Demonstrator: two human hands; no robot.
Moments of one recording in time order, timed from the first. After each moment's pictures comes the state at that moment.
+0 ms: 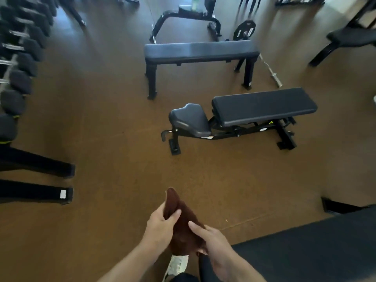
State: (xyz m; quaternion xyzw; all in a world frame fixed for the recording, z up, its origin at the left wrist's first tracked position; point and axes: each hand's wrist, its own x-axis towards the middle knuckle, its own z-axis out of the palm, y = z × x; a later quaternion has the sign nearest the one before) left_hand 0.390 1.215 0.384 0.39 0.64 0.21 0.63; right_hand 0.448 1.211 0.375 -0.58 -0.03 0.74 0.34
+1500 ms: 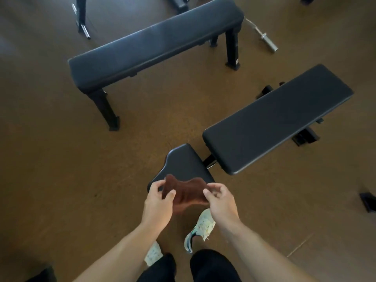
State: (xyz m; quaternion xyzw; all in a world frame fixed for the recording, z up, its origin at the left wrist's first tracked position) left_hand 0.572 1.829 0.268 0.48 0.69 0.05 0.54; right_hand 0.720 1.740 0.258 -0.80 -0.04 0.48 0.36
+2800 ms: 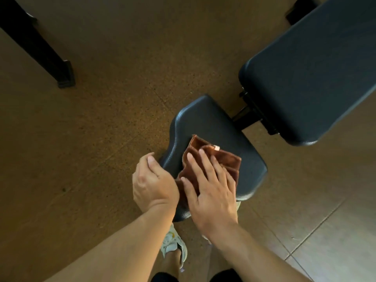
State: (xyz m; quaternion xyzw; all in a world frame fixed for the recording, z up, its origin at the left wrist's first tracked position) left_hand 0.540 1.920 -0.021 0.53 0.75 0.08 0.37; right_hand 0.612 1.828 0.002 -0.85 -0.38 0.35 0.06
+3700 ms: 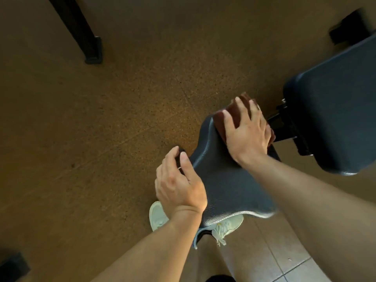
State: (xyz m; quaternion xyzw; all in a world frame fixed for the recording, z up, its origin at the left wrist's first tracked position) left_hand 0.545 1.920 -0.026 0.55 0.75 0.15 0.35; right_hand 0.706 1.948 -0.048 -0.90 -0.32 0.30 0.06
